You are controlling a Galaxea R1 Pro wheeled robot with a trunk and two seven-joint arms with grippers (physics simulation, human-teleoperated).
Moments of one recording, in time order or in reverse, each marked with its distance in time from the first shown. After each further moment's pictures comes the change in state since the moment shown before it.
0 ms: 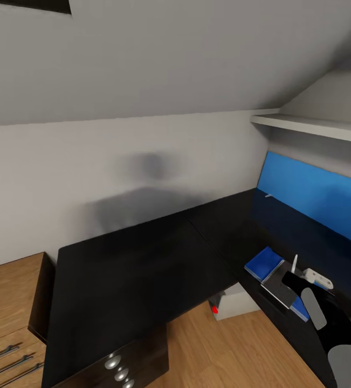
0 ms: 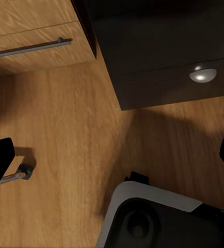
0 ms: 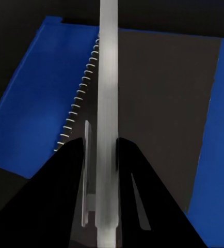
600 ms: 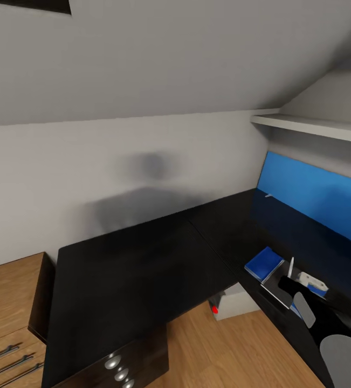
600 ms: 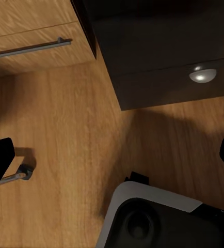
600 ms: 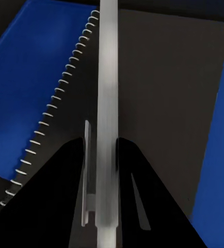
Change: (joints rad) left arm 0.000 0.000 0.000 0.000 -0.001 -0.001 0.000; right arm -0.081 -0.001 0.014 0.255 0.112 -0.174 0.053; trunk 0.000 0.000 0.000
